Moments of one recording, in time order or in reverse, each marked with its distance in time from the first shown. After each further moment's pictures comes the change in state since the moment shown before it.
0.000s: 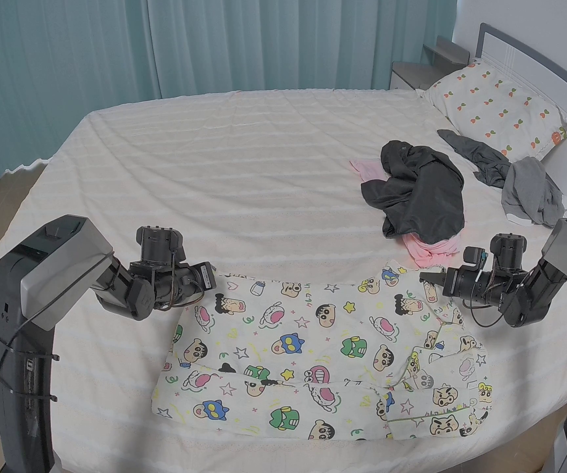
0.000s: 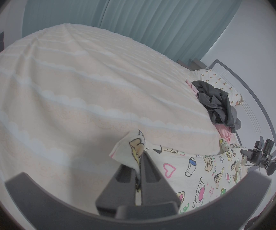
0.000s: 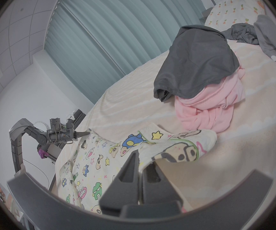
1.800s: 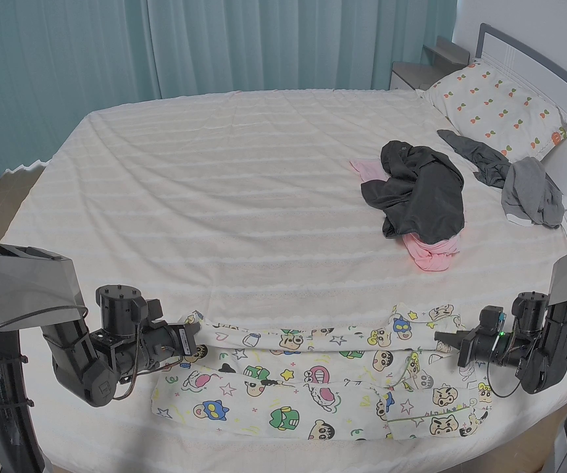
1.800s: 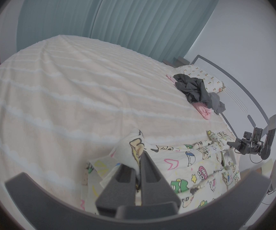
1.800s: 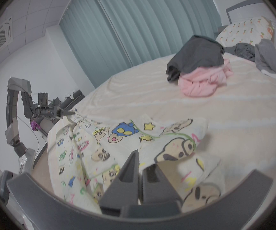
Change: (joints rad) left arm -0.059 -0.220 0.811 -0.653 0.000 0.071; right arm -0.030 0.007 0.615 -0.545 -0.010 -0.279
